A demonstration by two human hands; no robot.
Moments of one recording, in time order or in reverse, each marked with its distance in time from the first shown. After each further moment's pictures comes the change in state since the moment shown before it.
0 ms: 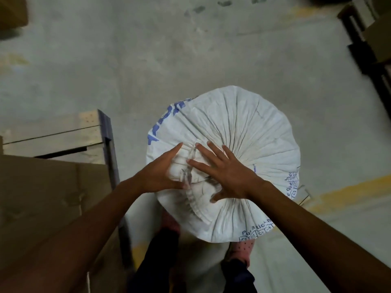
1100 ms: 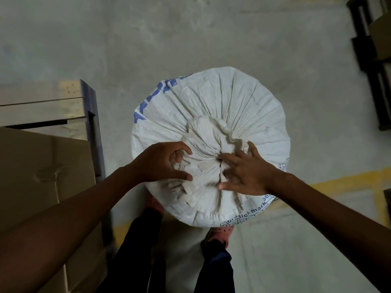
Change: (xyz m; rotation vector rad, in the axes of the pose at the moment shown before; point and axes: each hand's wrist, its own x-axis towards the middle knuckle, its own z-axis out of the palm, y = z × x) left_hand 0.013 0.028 0.037 0.054 0.130 0.179; right_hand -0.066 0.045 0.003 -0.080 -0.349 0.083
